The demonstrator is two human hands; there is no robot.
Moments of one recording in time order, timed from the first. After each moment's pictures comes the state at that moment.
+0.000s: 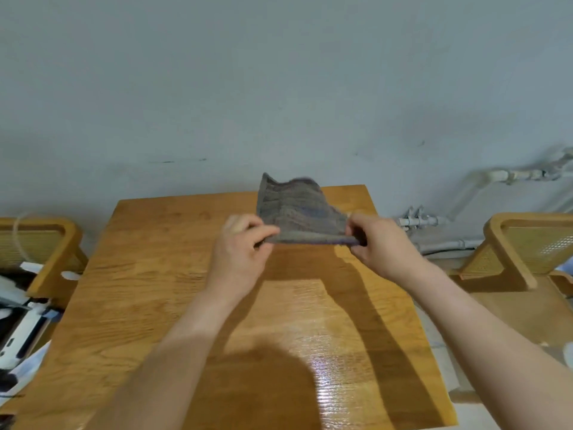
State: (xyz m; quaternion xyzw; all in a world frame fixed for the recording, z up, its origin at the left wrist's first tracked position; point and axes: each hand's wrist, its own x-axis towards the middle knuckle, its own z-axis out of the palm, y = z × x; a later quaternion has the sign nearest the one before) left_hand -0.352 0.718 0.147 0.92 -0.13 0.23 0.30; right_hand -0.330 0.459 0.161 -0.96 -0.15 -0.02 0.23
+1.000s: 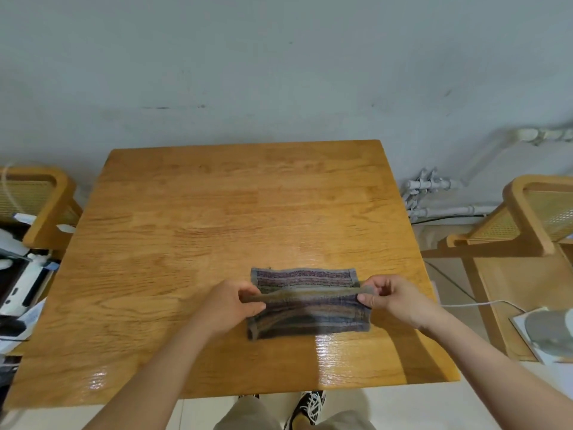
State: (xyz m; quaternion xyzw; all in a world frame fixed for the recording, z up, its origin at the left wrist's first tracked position) left_hand -0.440 0.753 0.037 0.89 0.08 -0.29 0.35; right_hand -0.424 0.429 0.041 -0.80 0.06 0.32 0.50
